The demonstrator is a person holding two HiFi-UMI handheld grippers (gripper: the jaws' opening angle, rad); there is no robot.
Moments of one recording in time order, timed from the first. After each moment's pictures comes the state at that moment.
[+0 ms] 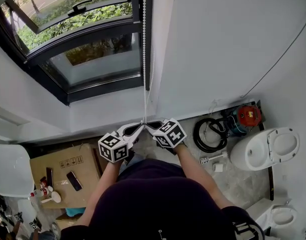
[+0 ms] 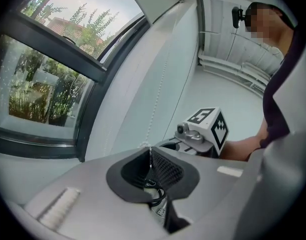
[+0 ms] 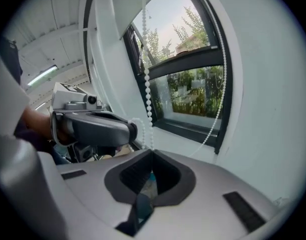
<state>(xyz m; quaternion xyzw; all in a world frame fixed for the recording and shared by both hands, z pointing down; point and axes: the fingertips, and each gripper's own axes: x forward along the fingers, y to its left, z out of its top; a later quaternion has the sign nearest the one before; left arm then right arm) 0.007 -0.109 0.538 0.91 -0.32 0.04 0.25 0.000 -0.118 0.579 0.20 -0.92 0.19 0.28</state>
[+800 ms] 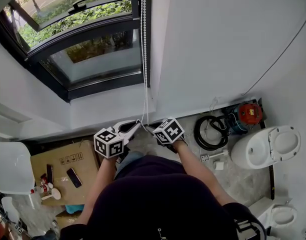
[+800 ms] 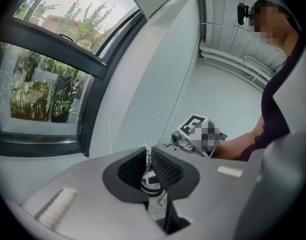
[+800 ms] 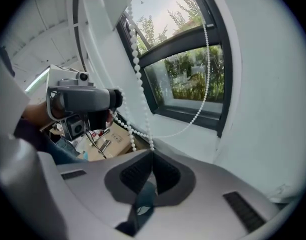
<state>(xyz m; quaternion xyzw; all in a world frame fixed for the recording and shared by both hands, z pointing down) -0.005 -0.100 0.543 0.91 -0.32 0.09 0.26 0.011 -0.101 0.627 0.18 -0.90 0.24 0.33</state>
